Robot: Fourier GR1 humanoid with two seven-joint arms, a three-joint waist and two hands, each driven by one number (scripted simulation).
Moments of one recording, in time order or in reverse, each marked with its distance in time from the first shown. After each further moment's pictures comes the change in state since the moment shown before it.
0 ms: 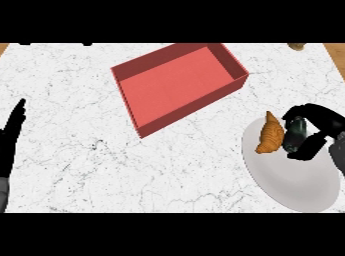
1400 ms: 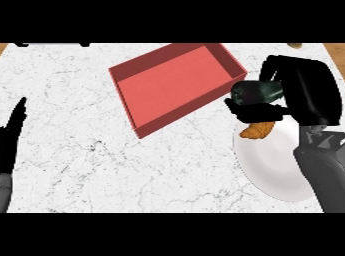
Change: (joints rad) left arm -0.033 -0.033 0.042 0.048 -0.047 -0.015 -0.014; right arm 0.000 0.196 0.077 -0.891 0.246 -0.208 0.639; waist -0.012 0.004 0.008
